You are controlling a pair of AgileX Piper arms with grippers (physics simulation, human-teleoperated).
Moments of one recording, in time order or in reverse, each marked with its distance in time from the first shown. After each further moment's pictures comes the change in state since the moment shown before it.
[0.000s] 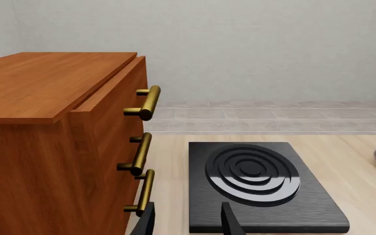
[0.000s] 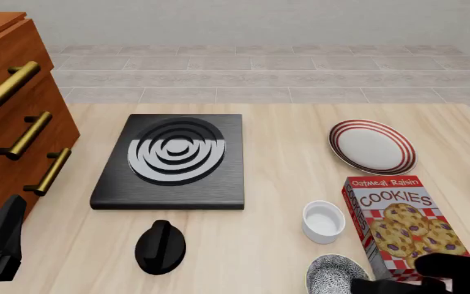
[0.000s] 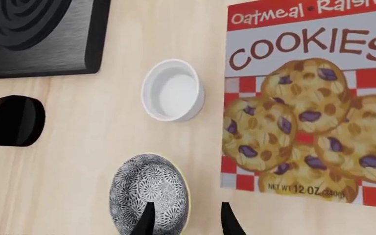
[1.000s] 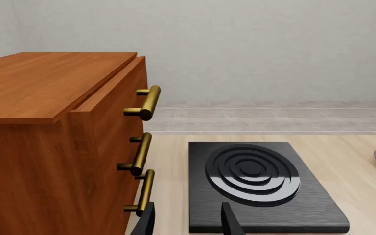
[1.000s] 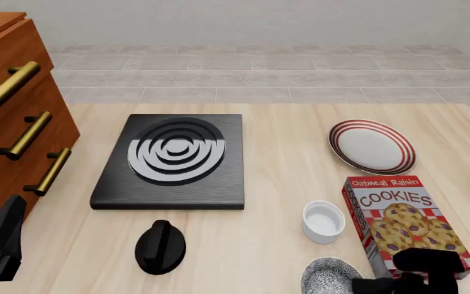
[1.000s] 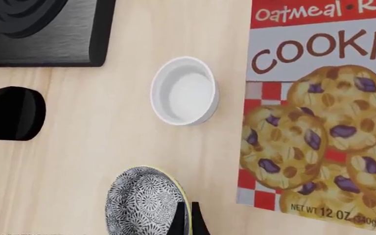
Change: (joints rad) left arm 0.000 0.000 0.000 0.000 0.000; right arm 0.062 0.237 0.002 -0.210 0.022
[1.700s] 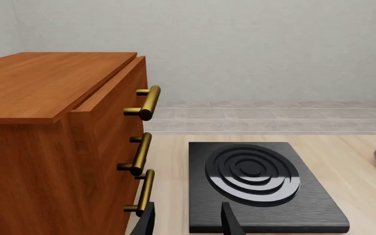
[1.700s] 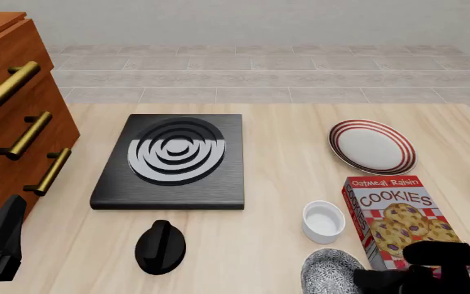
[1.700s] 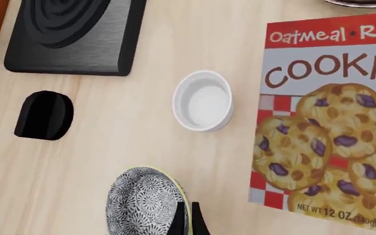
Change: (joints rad) left arm 0.000 0.000 0.000 0.000 0.000; right arm 0.028 -0.174 -0.065 0.170 0.004
